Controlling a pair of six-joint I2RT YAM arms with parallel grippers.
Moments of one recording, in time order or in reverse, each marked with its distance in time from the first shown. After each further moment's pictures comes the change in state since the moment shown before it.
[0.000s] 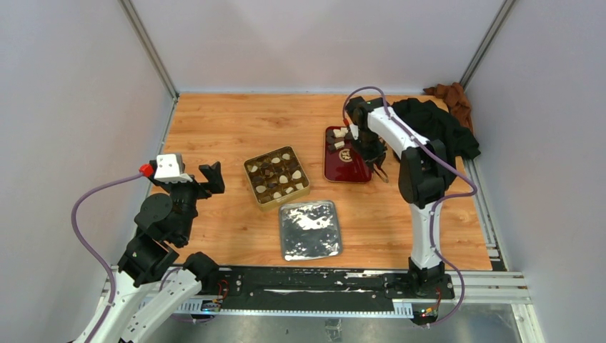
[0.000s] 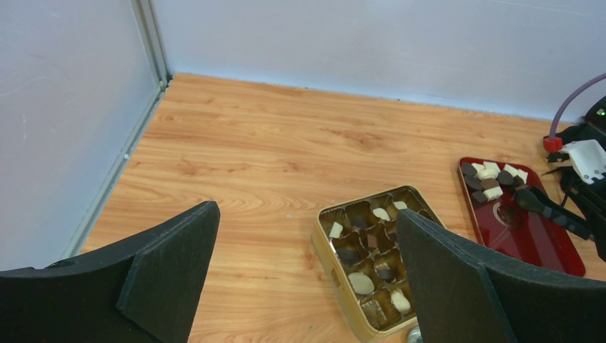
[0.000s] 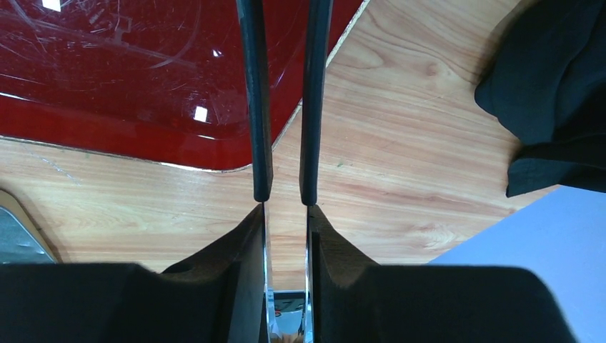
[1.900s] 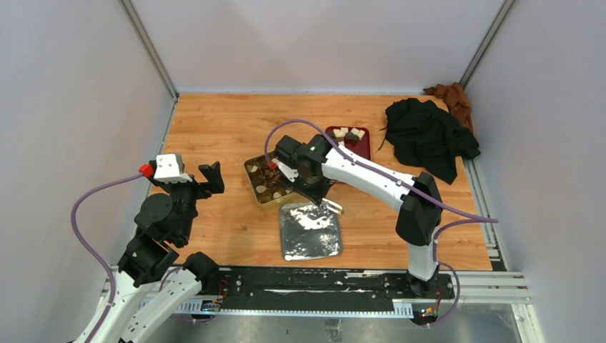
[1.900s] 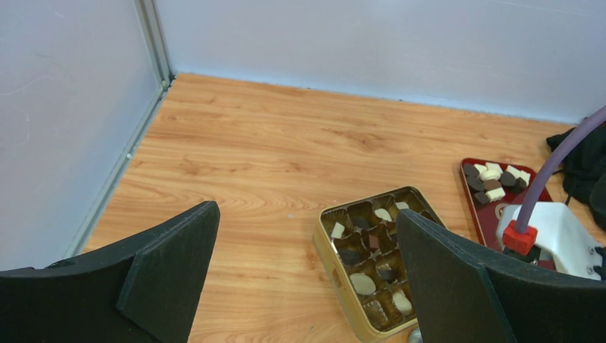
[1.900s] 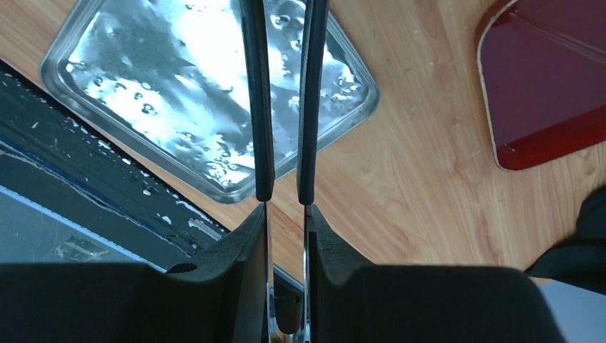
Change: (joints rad) left arm 0.000 0.000 0.000 0.000 -0.008 0.000; right arm 0.602 -0.247 -0.079 0.000 -0.124 0.037
